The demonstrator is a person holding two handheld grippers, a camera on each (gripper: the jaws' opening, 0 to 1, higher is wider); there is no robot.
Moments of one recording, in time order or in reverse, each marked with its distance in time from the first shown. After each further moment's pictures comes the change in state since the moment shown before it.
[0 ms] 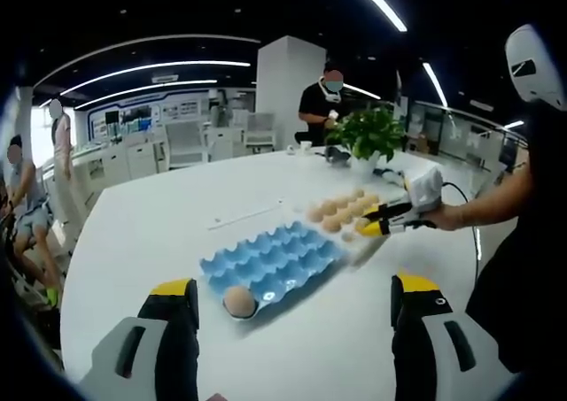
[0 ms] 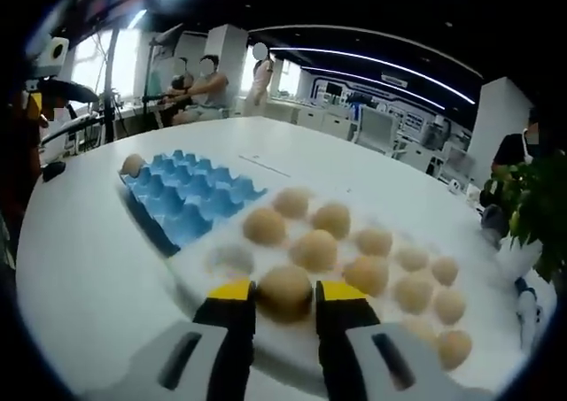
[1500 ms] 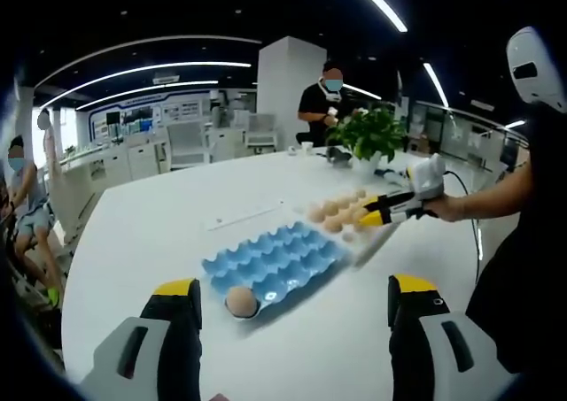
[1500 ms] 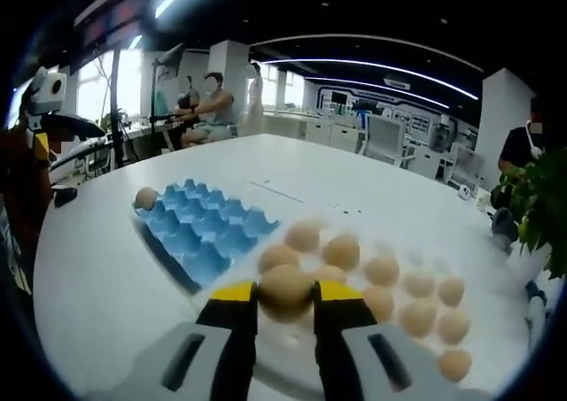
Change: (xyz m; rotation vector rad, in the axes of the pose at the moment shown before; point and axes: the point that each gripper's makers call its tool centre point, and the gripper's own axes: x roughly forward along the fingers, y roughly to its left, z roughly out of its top) left arm -0.003 -0.001 -0.005 0.000 -0.003 0.010; right arm -0.007 0.012 0.037 0.026 -0.069 0.064
